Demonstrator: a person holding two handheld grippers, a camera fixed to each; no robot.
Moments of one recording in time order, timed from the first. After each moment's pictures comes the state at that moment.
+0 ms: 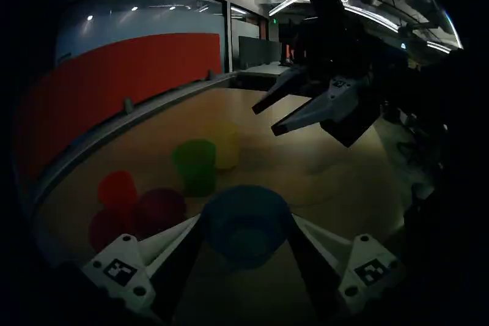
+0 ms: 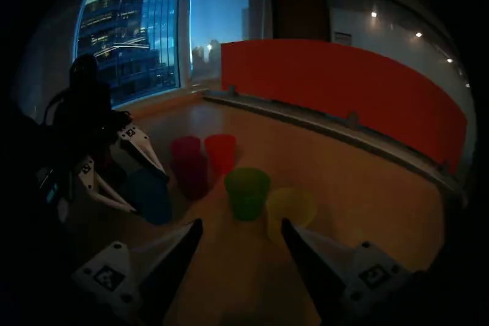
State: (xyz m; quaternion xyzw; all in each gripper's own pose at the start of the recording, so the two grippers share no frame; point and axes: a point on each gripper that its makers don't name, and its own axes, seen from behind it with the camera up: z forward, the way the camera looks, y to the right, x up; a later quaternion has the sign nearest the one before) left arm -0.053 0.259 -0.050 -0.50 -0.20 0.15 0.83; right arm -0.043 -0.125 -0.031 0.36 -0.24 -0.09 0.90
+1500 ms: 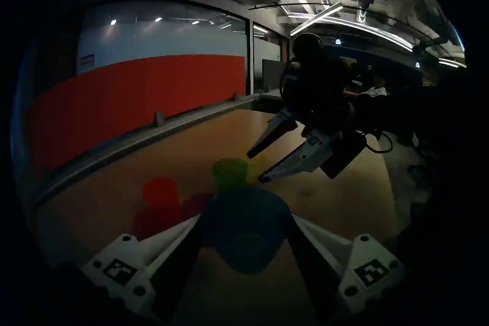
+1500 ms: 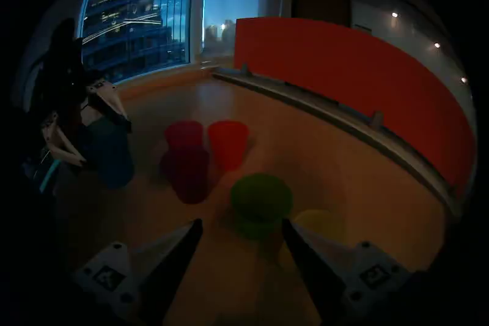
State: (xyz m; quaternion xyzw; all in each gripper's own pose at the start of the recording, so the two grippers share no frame) left arm 0.001 0.200 -0.043 -0.46 -0.17 0.10 0.87; right arm -0.079 -0.174 0.013 0.38 -0.28 -0.14 0.87
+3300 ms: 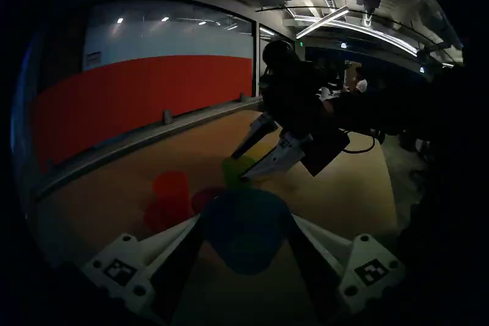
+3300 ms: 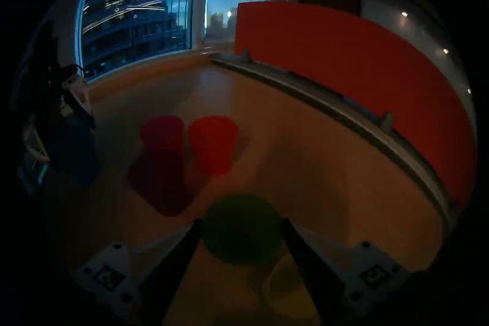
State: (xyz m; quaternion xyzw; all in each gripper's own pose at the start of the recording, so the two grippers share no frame) left arm 0.001 0.179 -0.042 -0.45 -0.17 0.09 0.88; right arm -0.101 -0.191 0.064 0.38 -0.31 -0.17 0.85
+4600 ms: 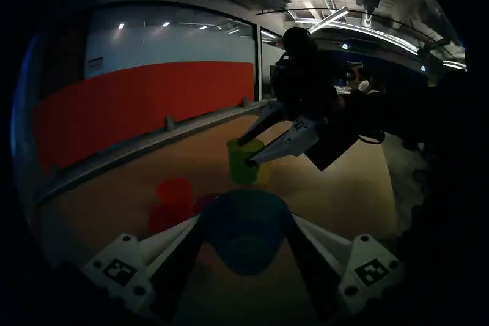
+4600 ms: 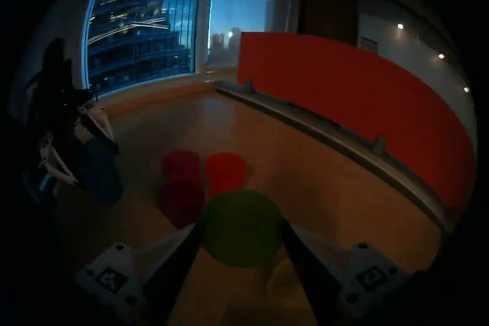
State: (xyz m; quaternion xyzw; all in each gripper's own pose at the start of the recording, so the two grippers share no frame) left arm 0.015 0.177 -0.047 -0.44 -0.15 0.09 0.88; right arm -0.035 -0.197 0.044 0.39 -0.25 -0.15 0.87
